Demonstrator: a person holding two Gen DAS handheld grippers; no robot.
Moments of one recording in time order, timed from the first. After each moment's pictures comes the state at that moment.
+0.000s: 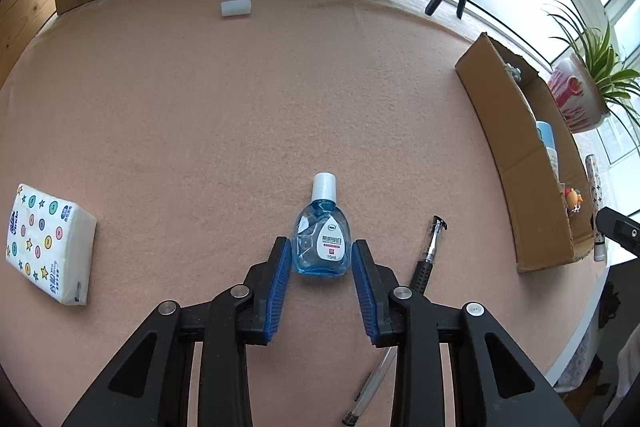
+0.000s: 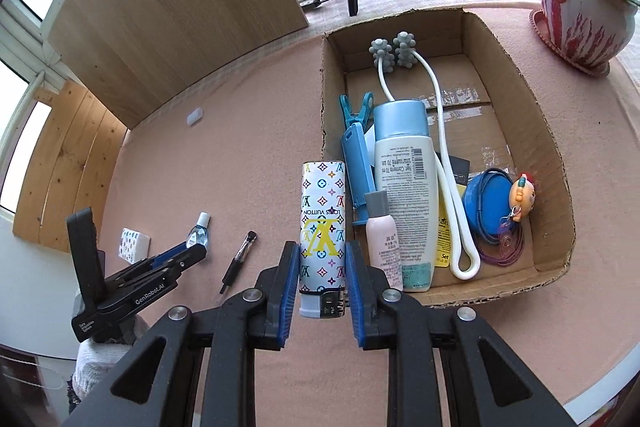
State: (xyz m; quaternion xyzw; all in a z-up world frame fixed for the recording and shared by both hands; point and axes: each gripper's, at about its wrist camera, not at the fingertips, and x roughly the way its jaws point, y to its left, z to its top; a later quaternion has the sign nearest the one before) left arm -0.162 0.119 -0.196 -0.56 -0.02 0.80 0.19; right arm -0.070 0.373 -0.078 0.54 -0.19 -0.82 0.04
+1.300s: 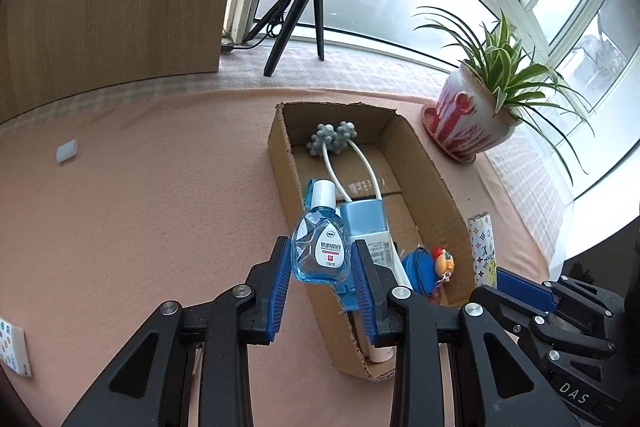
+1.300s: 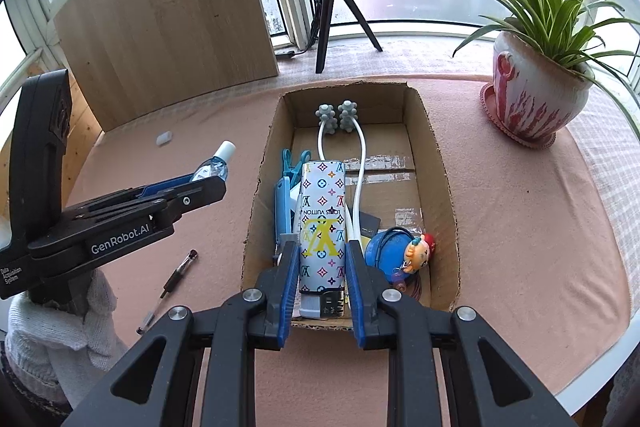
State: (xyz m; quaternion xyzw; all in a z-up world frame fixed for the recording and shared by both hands) left arm -0.164 0.290 -0.101 -0.49 -0.02 0.81 0.32; right arm -0.052 0.409 -0.046 0.48 -0.09 -0.87 -0.01
